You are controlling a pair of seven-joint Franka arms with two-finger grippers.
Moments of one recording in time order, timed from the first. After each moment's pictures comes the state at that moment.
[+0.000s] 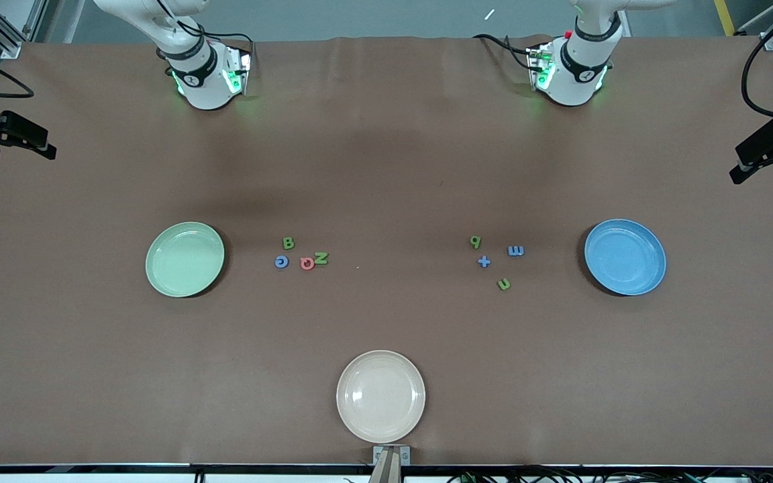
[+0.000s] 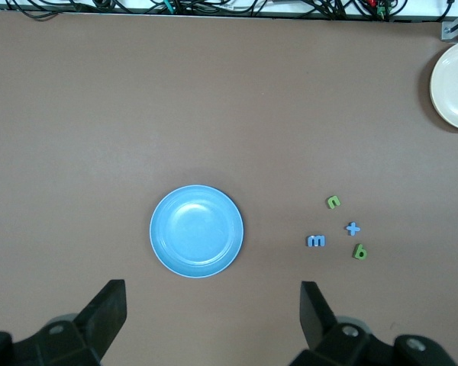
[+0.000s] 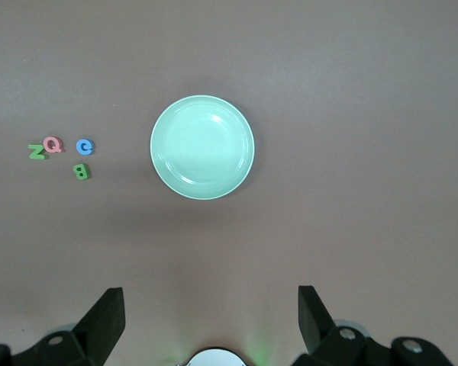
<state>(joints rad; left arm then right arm) -0.01 -0.03 0.02 -1.52 -0.04 1.64 0.00 0.00 -0.10 -0.10 -1.68 0.02 1.49 -0.10</state>
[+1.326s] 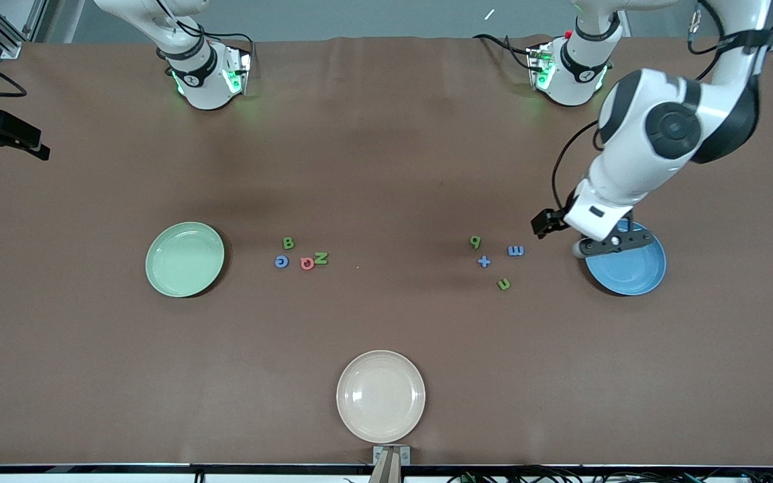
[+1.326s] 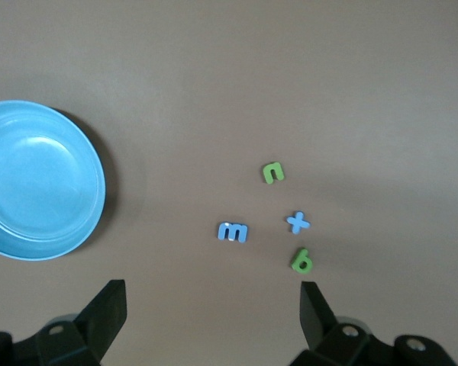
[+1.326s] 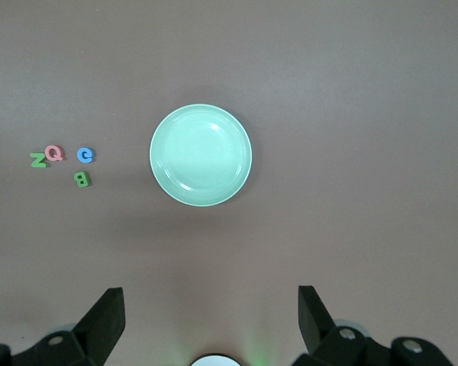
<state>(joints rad) -0.05 0.14 -0.30 -1.99 0.04 2.13 -0.56 -0.01 -0.10 -0.10 -1.66 0.02 1.49 -0.10</state>
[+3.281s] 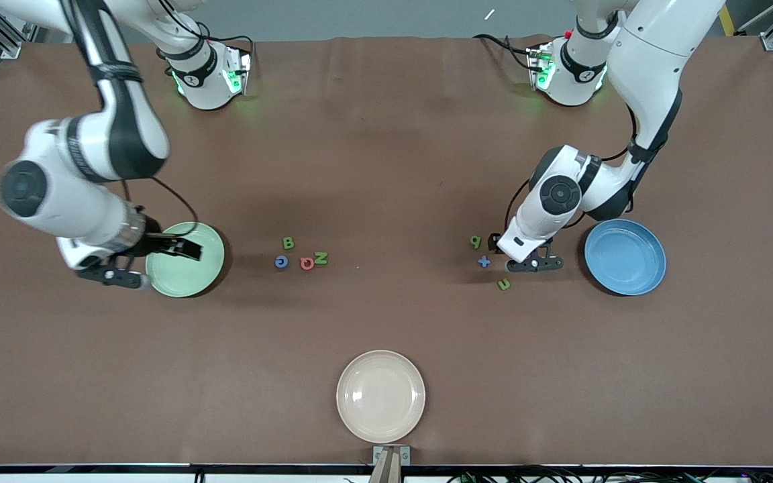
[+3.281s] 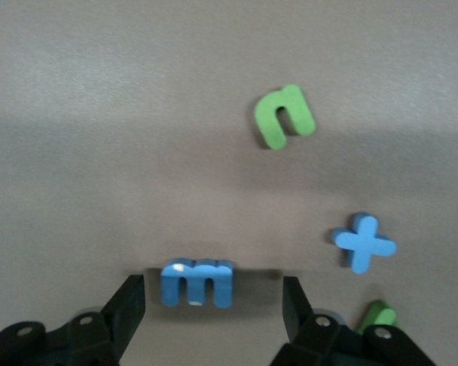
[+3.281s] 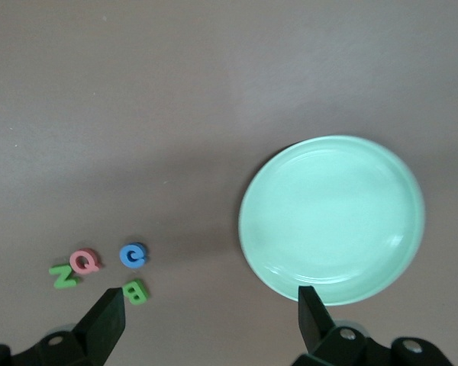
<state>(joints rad) -0.10 0.48 -0.29 -2.15 0.22 2.56 -0.61 0.25 0.23 -0.08 -1.95 0.11 2.13 0.35</state>
